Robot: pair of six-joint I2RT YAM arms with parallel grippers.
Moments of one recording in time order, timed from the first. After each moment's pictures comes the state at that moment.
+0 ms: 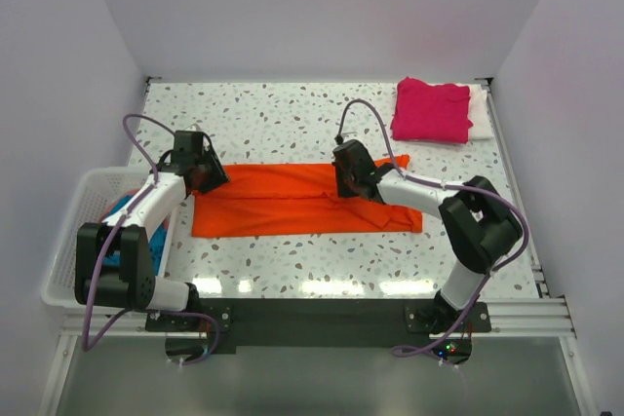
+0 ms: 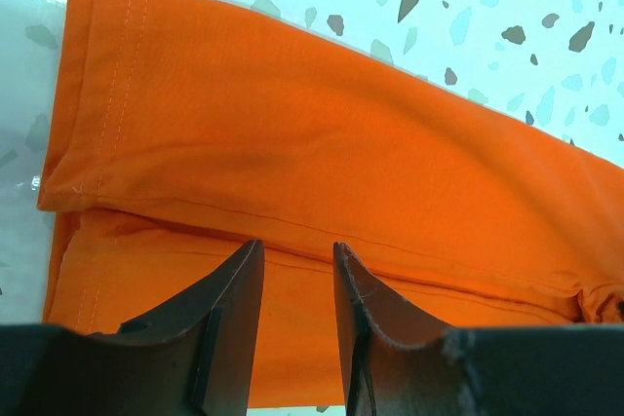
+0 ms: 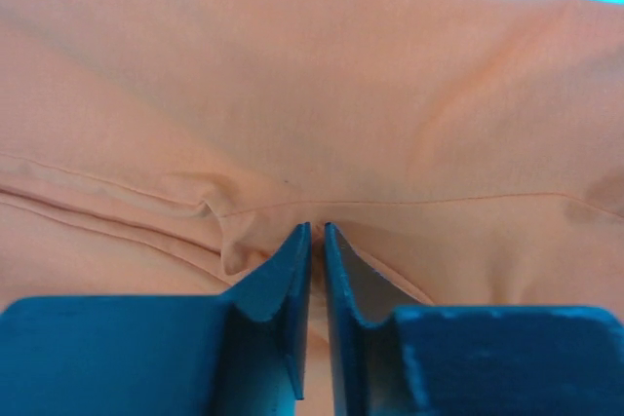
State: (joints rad) left arm -0.07 1.40 0.84 -0.36 0.02 -0.56; right arm 0.66 1.73 1.03 -0.19 0.22 0.43
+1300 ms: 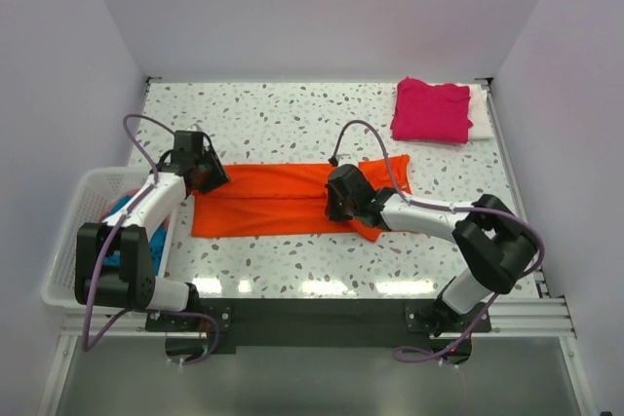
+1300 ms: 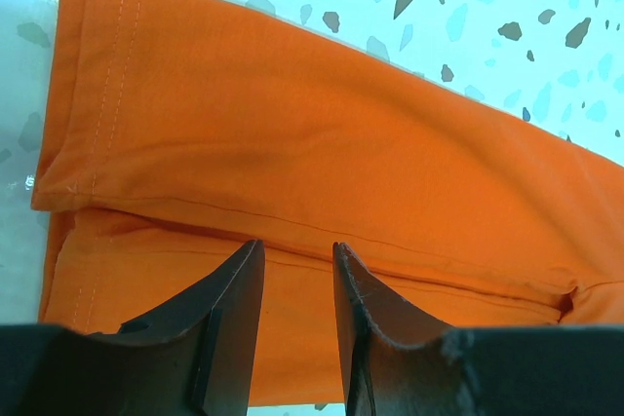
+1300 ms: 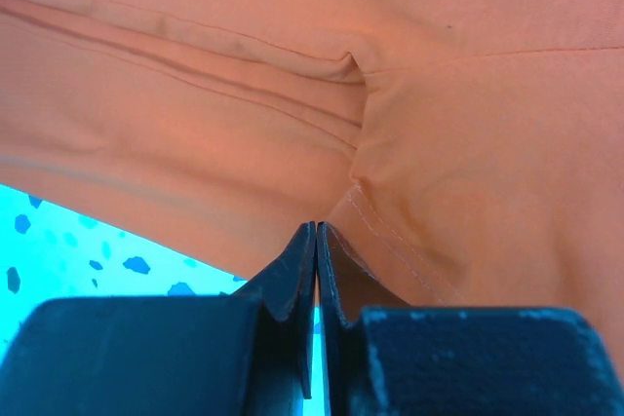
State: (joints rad) left arm -0.07 1.40 0.84 -0.36 0.03 -0.56; right arm 0.80 1.59 0.85 -0.10 0.14 0.61
